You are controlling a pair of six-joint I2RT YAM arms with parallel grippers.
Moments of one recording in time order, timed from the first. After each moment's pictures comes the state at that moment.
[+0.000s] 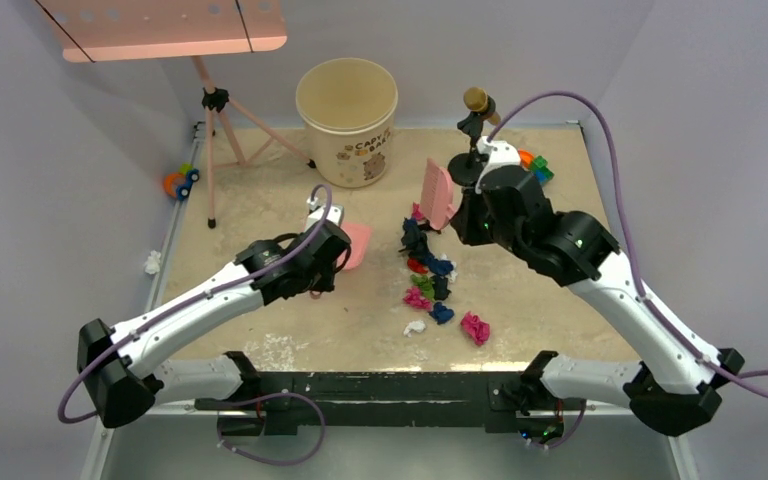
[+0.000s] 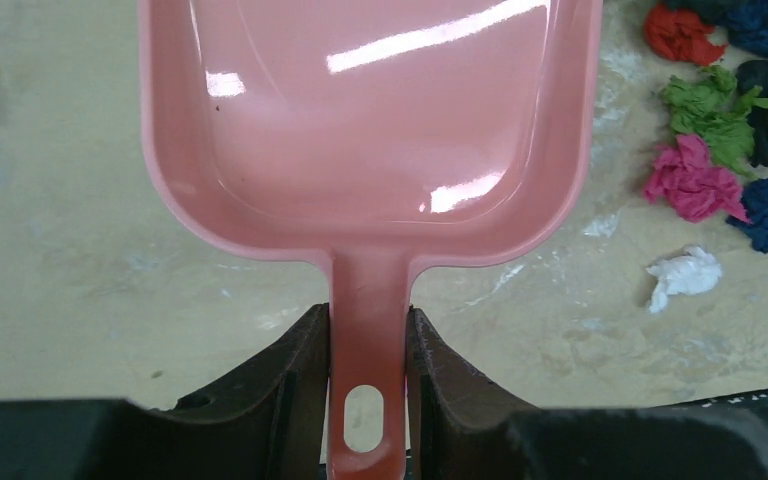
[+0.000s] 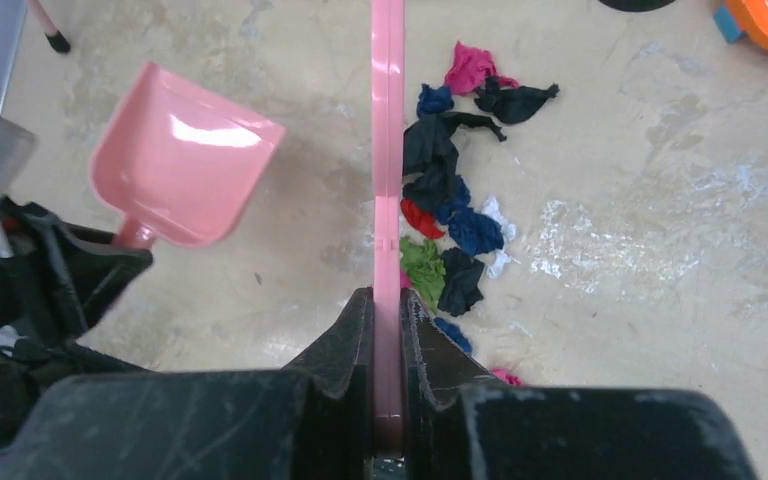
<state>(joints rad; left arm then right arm) -0.87 1.13 1.05 -0.93 -0.47 -0.57 0.78 1.18 1.49 -0.98 0.31 0.50</state>
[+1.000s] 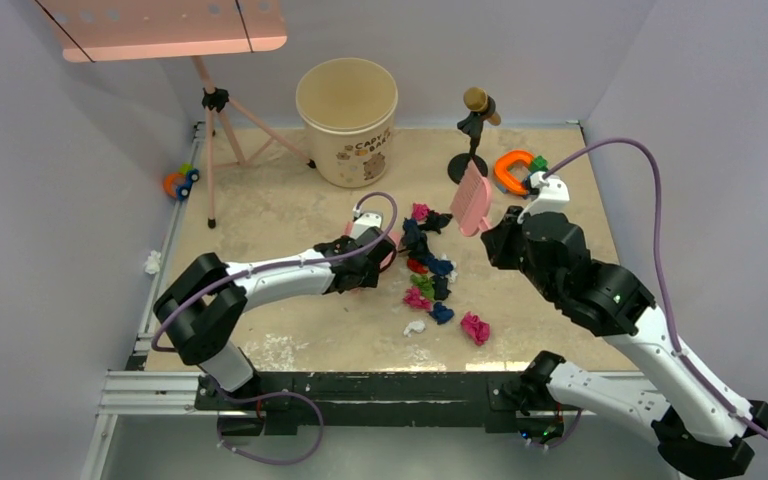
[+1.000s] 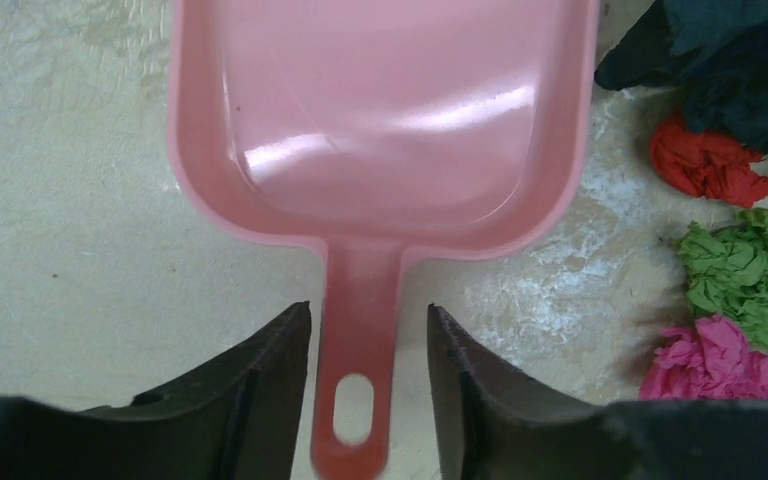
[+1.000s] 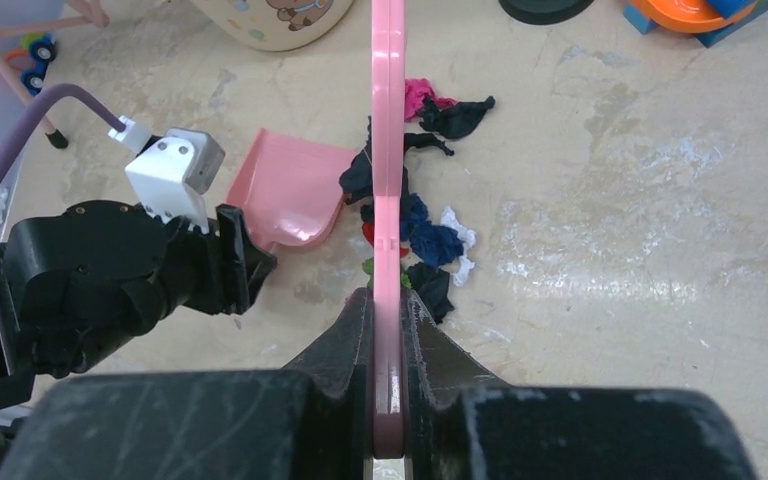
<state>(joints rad) -0.88 1.62 0.96 -0.39 -0.46 -0.60 0.78 0.81 1.17 -0.84 0.47 0.58</state>
